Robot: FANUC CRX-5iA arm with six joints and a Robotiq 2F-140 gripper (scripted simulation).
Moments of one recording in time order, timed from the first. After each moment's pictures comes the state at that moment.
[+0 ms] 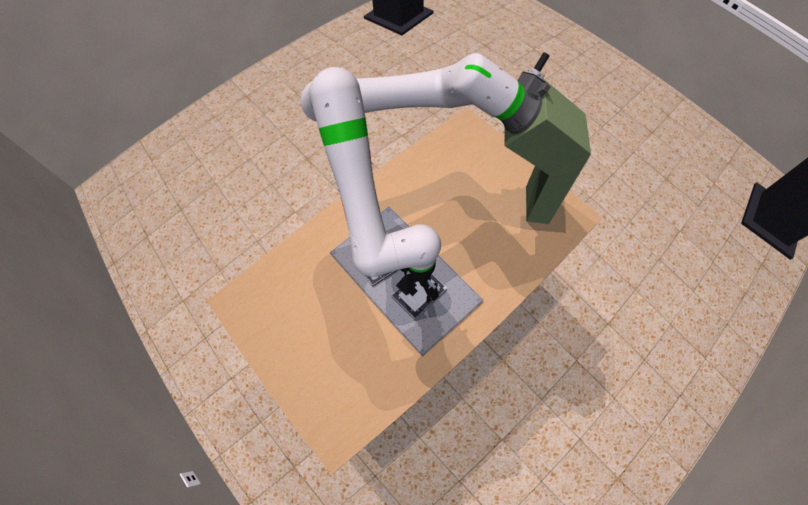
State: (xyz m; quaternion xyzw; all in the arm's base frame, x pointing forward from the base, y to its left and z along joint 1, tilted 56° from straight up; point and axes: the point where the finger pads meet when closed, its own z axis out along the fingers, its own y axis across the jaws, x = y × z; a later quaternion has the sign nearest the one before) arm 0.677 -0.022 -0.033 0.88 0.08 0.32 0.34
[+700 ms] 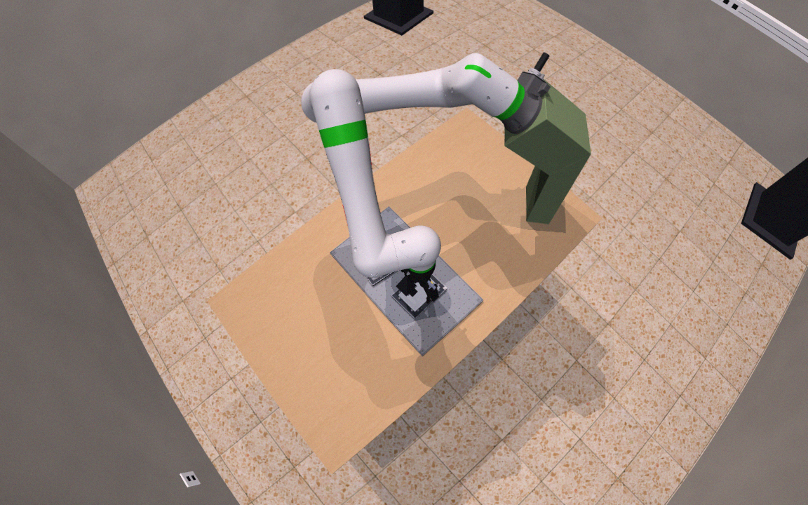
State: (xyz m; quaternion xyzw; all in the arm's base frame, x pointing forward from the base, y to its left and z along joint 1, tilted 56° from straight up) arm 0.681 -0.026 -0.037 0.88 0.08 0.32 0.34
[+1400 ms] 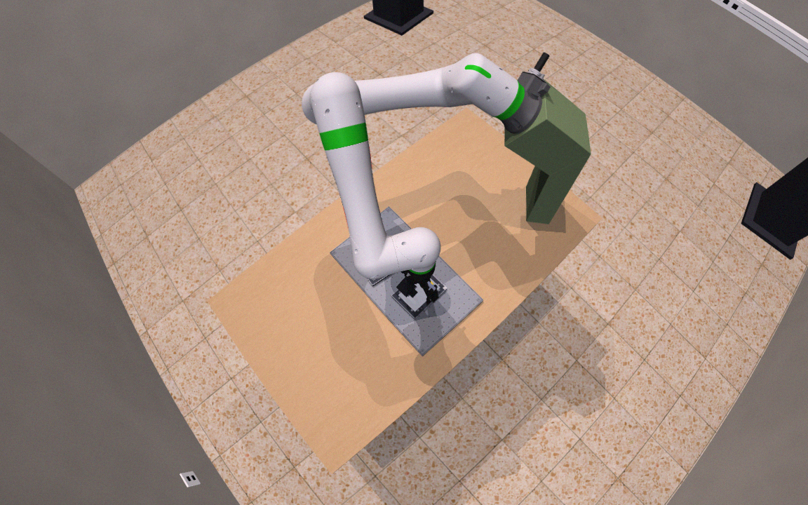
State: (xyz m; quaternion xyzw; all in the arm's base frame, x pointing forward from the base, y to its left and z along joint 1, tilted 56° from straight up) arm 0.687 -0.031 -0.042 0.88 0.08 0.32 0.34
